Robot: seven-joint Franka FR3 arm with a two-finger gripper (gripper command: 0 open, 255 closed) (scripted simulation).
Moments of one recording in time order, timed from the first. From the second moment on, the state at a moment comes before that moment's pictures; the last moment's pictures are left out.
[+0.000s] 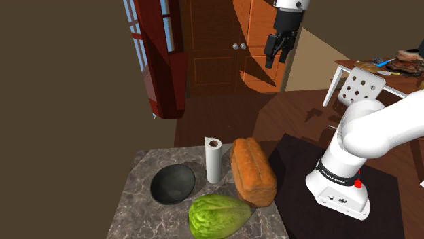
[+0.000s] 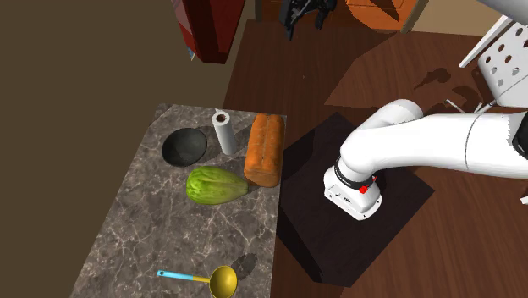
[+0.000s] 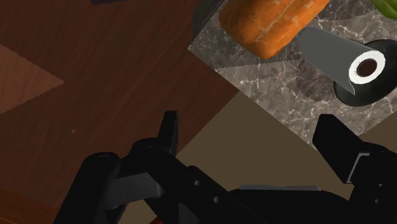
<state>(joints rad) 0.01 -0.80 0.00 -2.30 0.02 1.56 0.17</state>
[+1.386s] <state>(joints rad) 0.10 -0.46 0.32 -2.45 0.16 2.08 0.47</state>
